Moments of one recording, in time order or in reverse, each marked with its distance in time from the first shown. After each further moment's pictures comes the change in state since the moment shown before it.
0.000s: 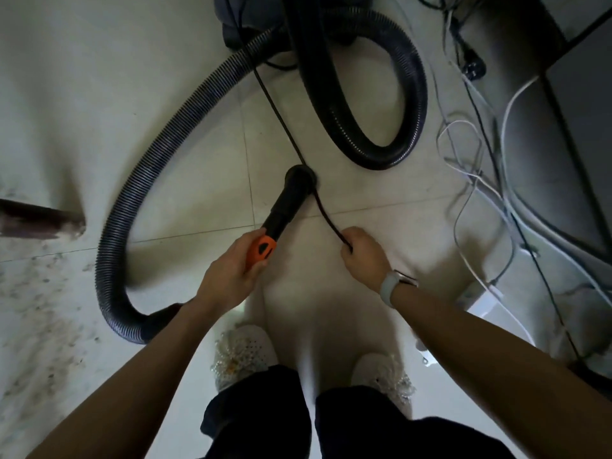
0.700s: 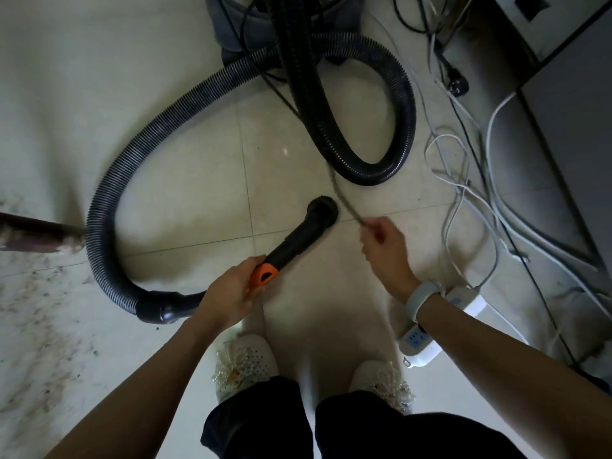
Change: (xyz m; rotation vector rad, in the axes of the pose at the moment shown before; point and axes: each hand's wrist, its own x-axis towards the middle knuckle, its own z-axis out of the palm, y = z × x) left_hand -0.007 -0.009 0.006 0.098 -0.105 0.086; right_hand -0.021 -0.021 -0.048 0.705 0.292 0.108
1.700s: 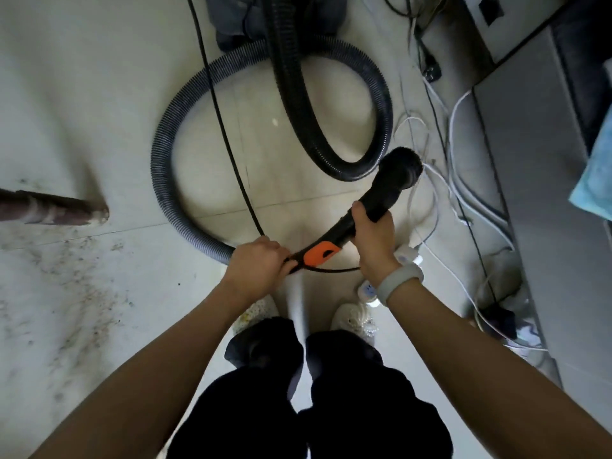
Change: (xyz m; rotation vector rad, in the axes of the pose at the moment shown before) left_hand -0.044 0.109 -0.071 0.420 -0.005 0.279; right_hand -0.075 -0.112 -0.009 0.241 0.222 0.420
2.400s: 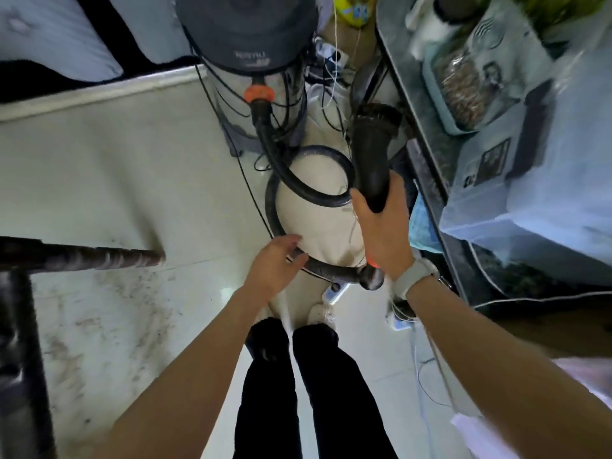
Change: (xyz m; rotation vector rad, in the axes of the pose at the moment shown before) left_hand -0.059 0.138 -0.346 -0.761 -0.008 -0.369; right_hand -0.266 -0.332 -0.097 -0.316 0.017 -0.661
